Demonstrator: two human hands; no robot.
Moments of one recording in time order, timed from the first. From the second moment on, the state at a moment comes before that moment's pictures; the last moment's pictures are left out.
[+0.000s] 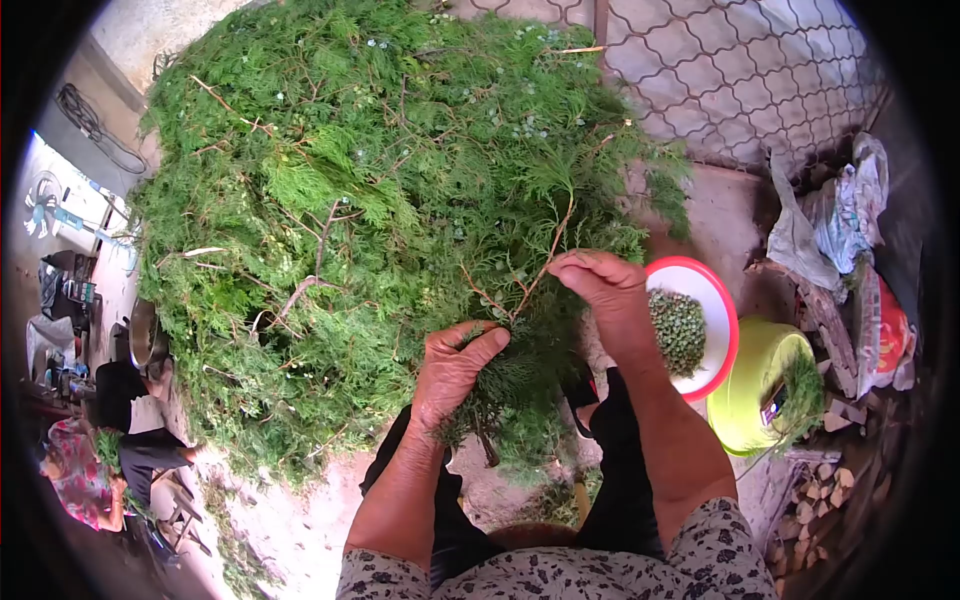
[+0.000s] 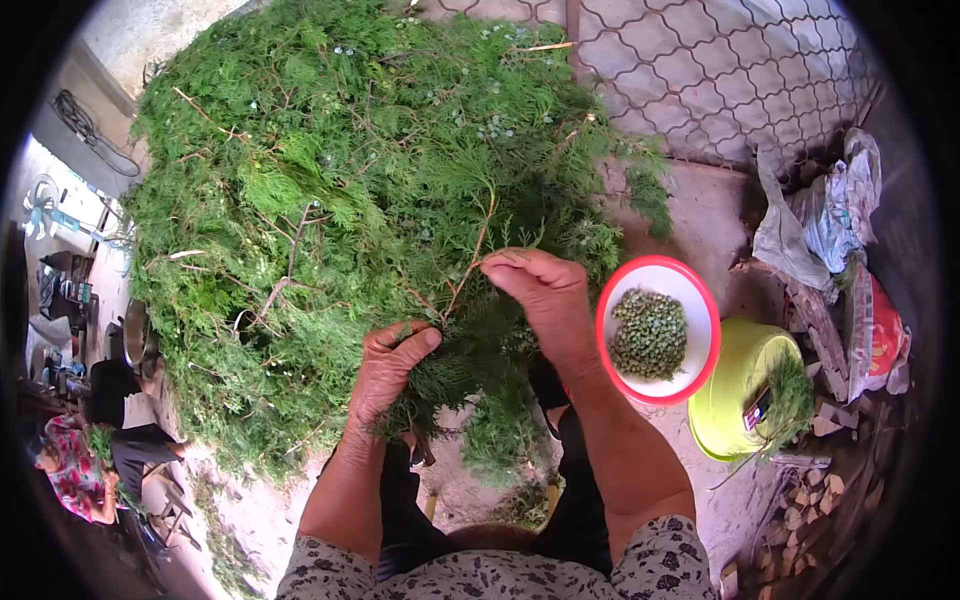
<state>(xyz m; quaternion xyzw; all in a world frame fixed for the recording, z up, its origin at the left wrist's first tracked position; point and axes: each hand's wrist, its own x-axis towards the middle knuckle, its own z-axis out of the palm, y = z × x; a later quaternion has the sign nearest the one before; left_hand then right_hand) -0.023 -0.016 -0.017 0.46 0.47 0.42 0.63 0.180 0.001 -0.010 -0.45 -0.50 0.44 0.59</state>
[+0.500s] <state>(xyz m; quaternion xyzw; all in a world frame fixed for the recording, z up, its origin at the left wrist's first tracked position) -0.026 -0.025 -0.004 0.46 0.45 0.37 0.67 0.164 0.000 -0.004 -0.51 -0.66 0.20 0.51</state>
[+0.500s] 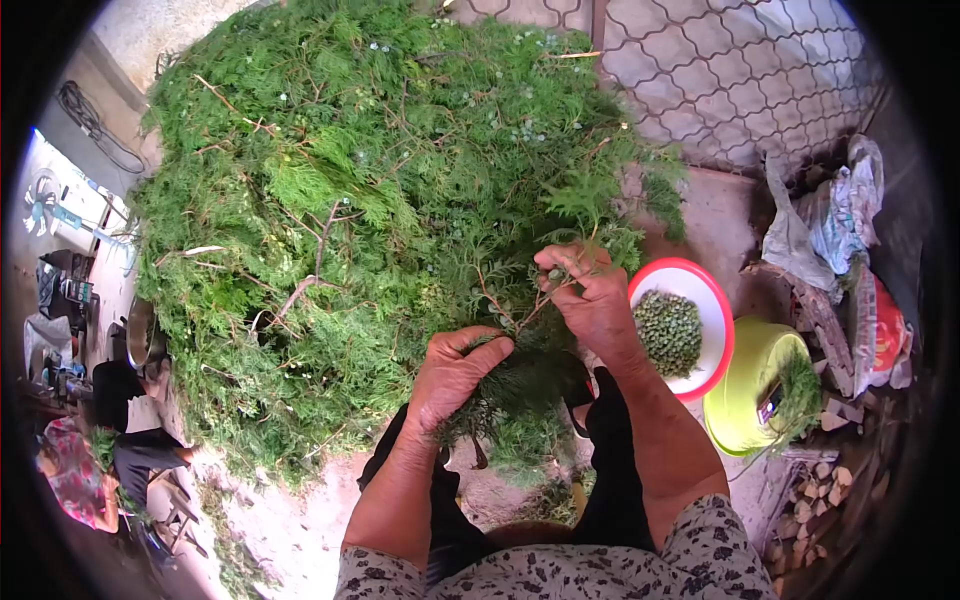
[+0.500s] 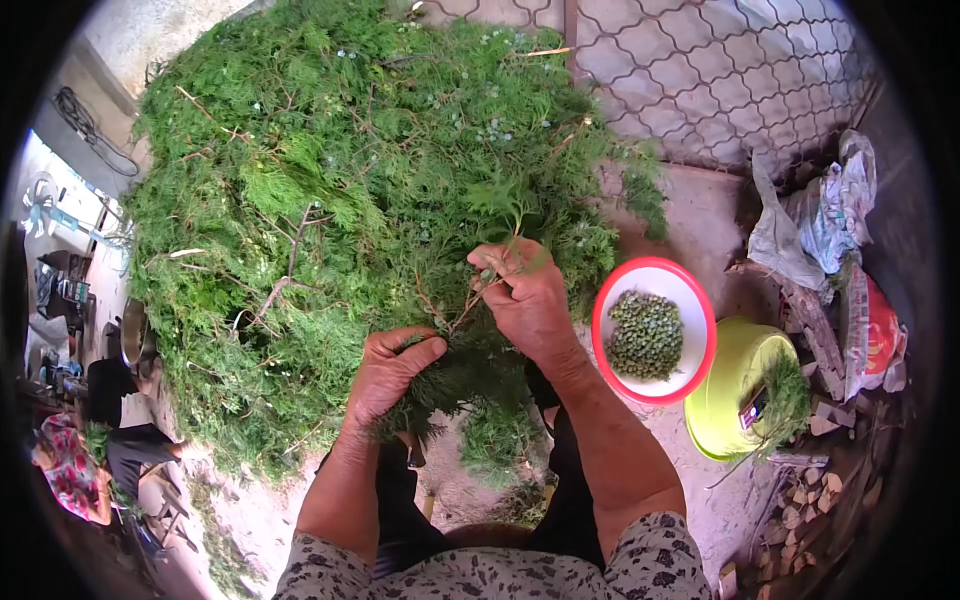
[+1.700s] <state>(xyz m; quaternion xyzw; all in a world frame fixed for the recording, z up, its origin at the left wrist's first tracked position) -0.069 -0.269 0.049 0.14 0.43 0.44 0.78 0.102 -0.210 0.038 -0.47 -0.59 0.39 0.53</state>
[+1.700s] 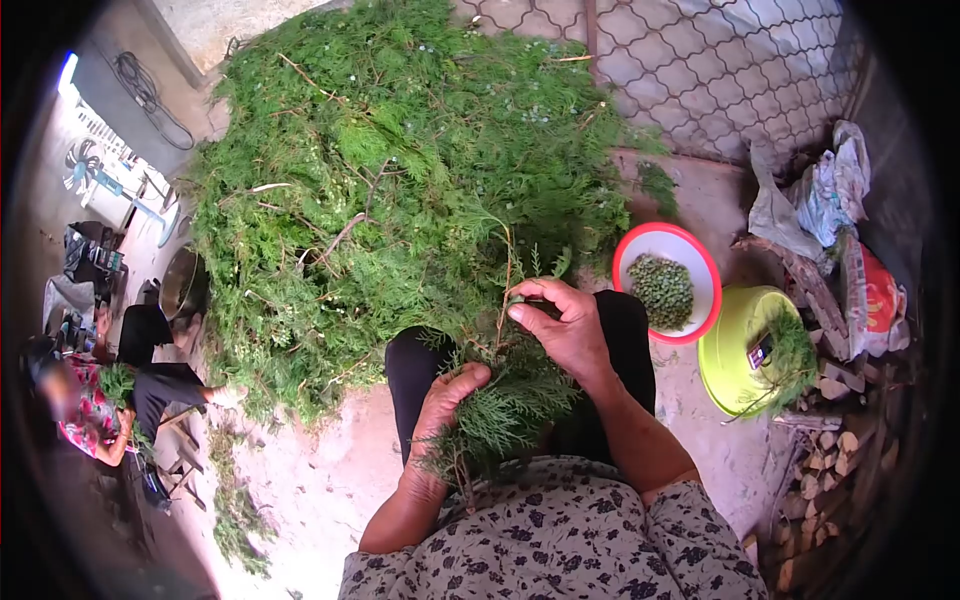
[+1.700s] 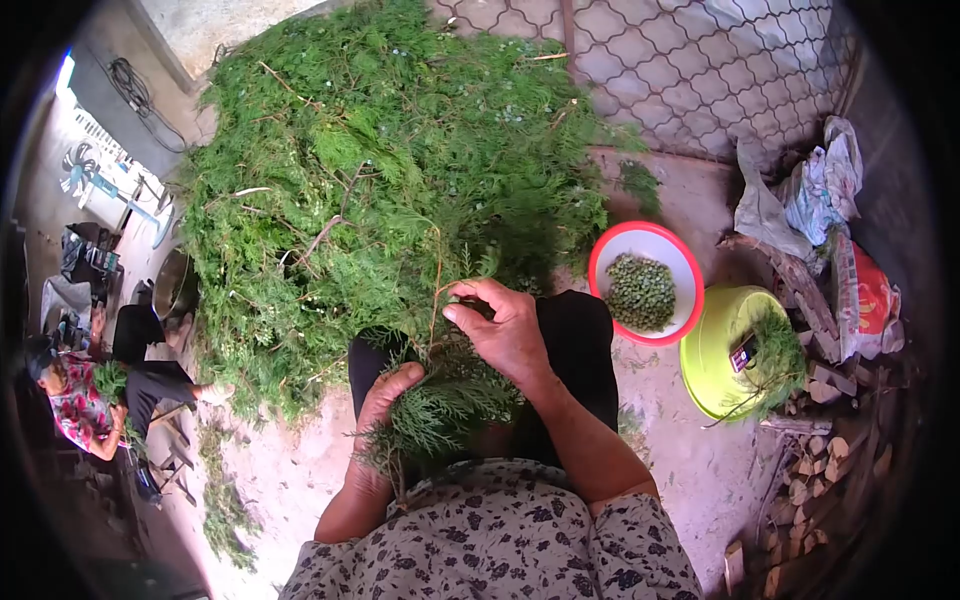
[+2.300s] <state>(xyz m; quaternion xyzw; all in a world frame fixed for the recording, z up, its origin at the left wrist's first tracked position) -0.080 -0.274 0.047 0.13 0.43 0.49 0.75 0.105 -0.217 0.025 -0.34 -0.26 0.73 0.54</state>
